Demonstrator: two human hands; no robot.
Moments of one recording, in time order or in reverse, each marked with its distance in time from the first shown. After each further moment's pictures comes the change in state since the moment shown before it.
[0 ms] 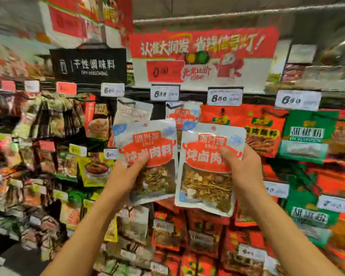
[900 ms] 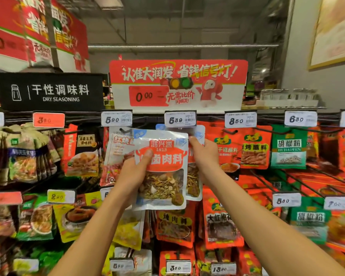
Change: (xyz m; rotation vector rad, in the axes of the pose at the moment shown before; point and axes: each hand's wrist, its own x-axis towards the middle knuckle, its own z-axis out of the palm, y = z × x) left_hand 0.135 -0.013 -0.035 -0.025 -0.263 -0.138; right_hand 0.085 0.014 0.152 -0.250 0.277 0.046
